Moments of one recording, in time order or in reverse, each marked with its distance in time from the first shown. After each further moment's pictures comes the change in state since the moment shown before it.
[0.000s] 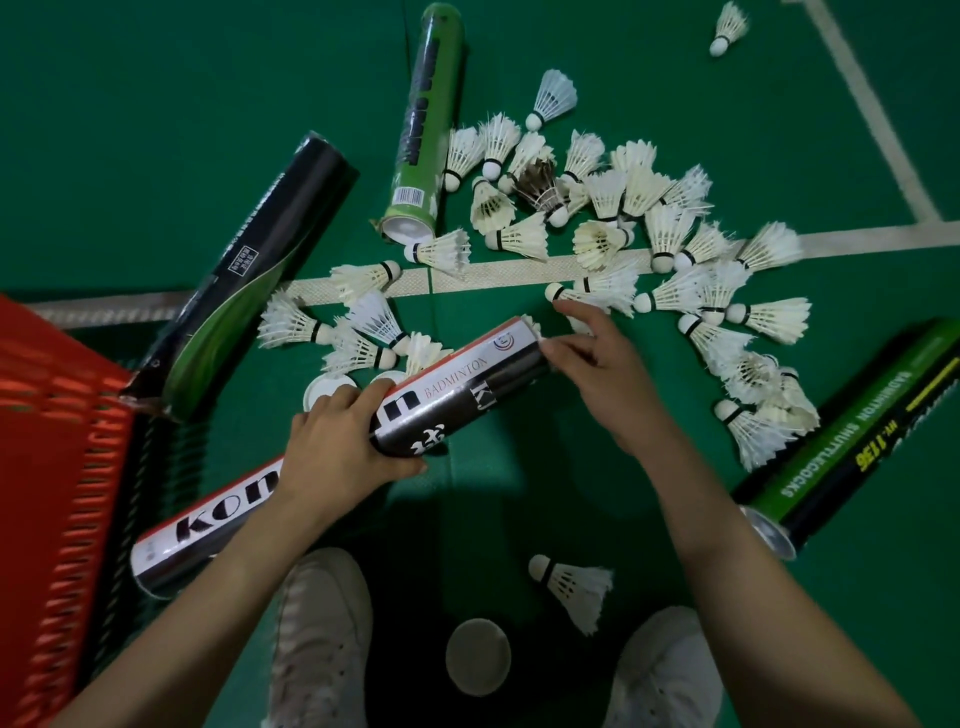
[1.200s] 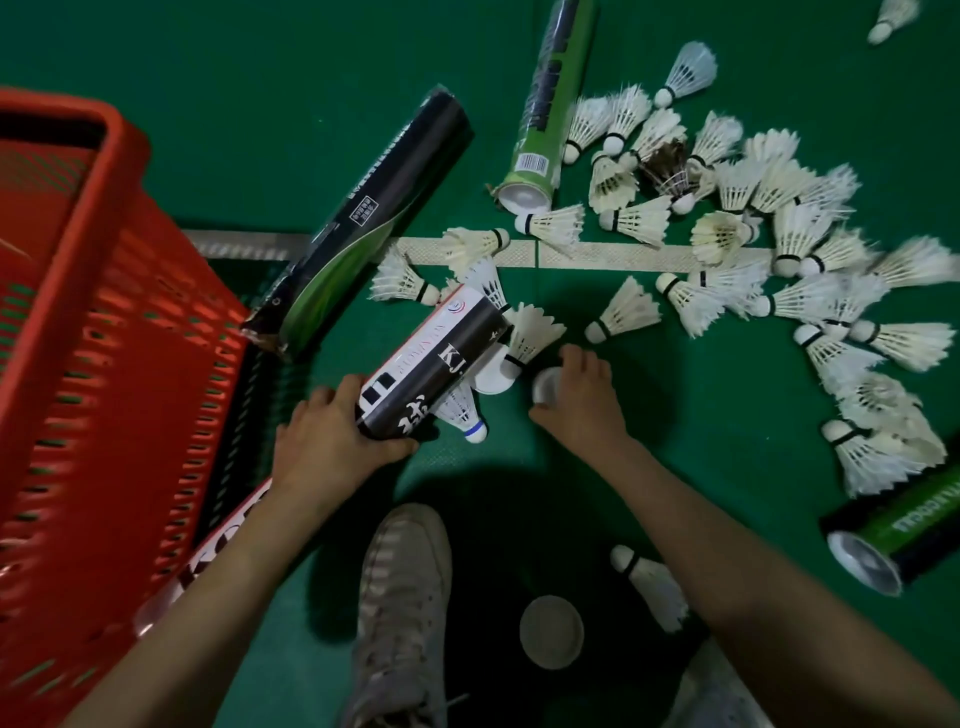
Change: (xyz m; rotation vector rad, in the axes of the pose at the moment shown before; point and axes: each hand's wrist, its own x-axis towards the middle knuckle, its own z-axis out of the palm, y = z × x) left_hand -0.040 -0.092 -0.010 -0.139 -0.056 -0.377; right_hand 0.024 0.055 0.126 -0.944 -0.089 -0.059
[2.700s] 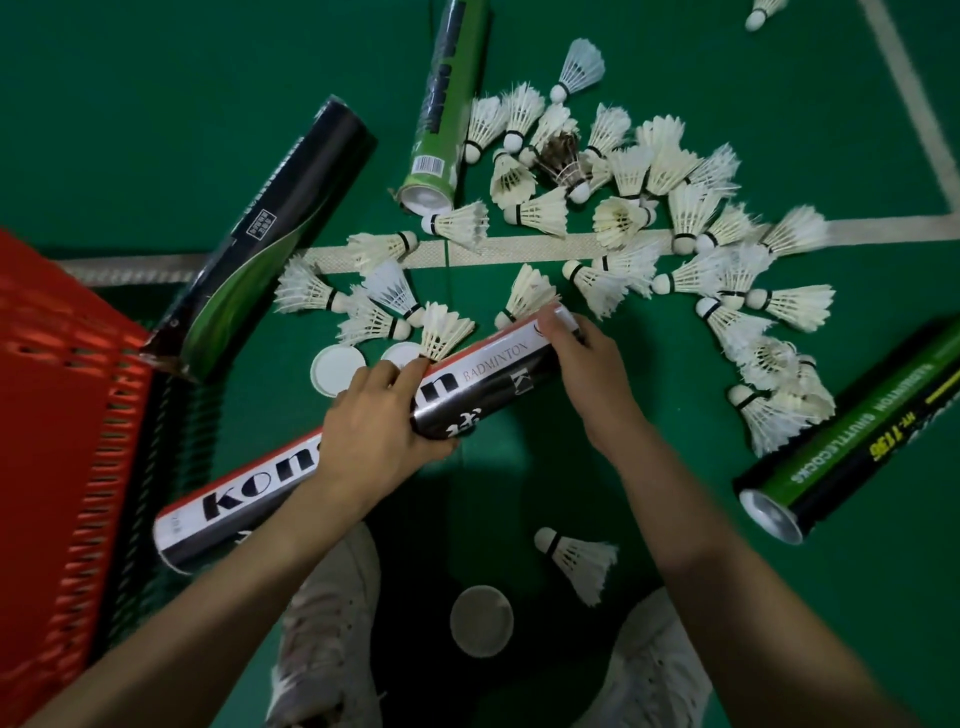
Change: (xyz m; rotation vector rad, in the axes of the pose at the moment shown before) left_hand -0.021 0.117 0.032 0.136 0.134 0.419; right_hand -0.040 0.040 -0.098 1.001 0.114 0.254
